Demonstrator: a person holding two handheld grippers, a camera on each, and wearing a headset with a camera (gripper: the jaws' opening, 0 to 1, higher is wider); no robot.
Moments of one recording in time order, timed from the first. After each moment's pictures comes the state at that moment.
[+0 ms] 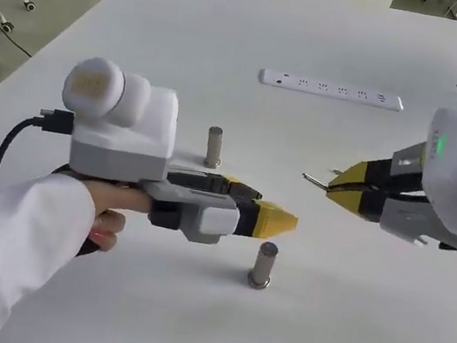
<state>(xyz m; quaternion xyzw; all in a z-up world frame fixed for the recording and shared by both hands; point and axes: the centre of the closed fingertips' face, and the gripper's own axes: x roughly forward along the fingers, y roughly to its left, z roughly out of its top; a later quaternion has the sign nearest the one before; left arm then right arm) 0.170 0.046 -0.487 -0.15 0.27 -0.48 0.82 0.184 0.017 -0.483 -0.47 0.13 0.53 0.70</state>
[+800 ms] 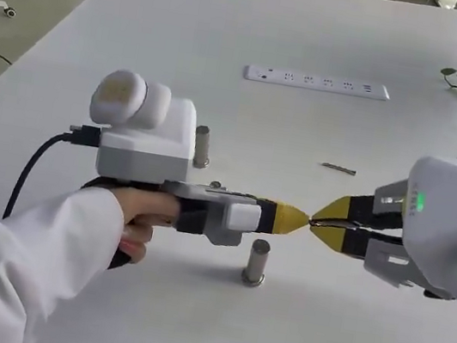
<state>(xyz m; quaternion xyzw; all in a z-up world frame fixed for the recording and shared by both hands) 0.166 0.017 -0.495 -0.23 0.32 -0.49 0.78 0.159 0.016 -0.500 -0.45 0.13 0.52 0.71</state>
